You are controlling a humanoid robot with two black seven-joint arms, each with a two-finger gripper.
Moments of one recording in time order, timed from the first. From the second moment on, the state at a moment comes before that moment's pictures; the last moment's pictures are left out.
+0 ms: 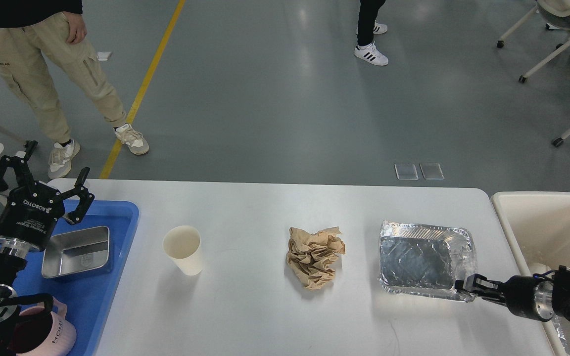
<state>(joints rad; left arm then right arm) -0.19 0.26 -1.54 -0.96 0.37 -0.60 -0.18 0.59 -0.56 -0.04 0.53 -0.97 0.33 0.67</state>
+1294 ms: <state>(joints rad) -0.18 0.32 -1.46 -0.96 0.38 -0.54 -0.11 1.05 -1.01 -0.09 1.30 -0.85 0.48 0.39</state>
